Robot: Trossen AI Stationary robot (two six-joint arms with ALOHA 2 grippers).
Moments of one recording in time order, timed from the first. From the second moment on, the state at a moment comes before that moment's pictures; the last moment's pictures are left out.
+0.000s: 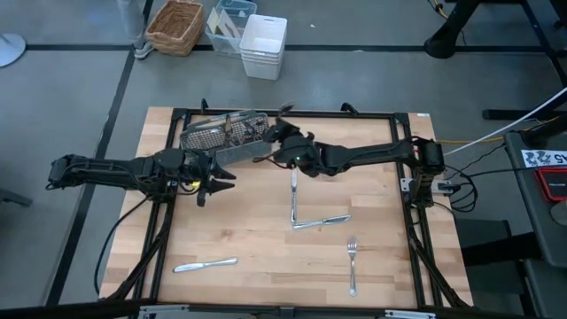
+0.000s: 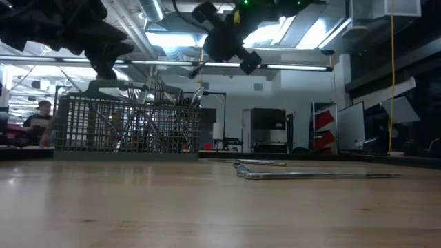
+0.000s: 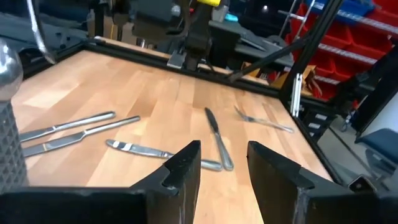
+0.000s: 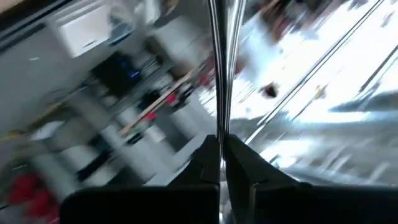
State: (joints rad) left arm 0.06 0.53 0.28 0.06 0.10 -0.23; right arm -0.05 1.88 1.45 0.17 0.96 -2.13
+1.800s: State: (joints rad) left arm 0.06 0.53 0.28 0.03 0.09 -0.10; right arm -0.27 2.02 1.45 0.34 0.41 -2.76
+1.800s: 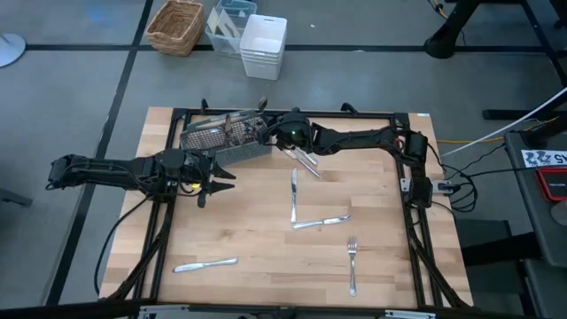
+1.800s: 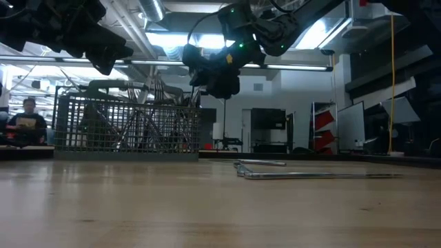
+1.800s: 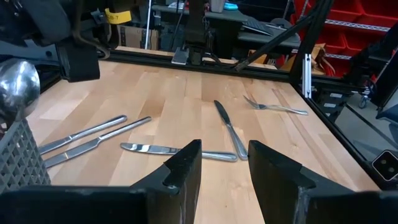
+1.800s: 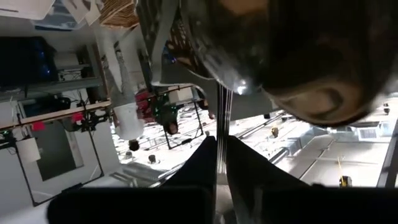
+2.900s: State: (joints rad) left arm 0.06 0.53 0.28 0.03 0.09 -0.18; right arm -0.26 2.01 1.45 0.53 0.40 -2.33
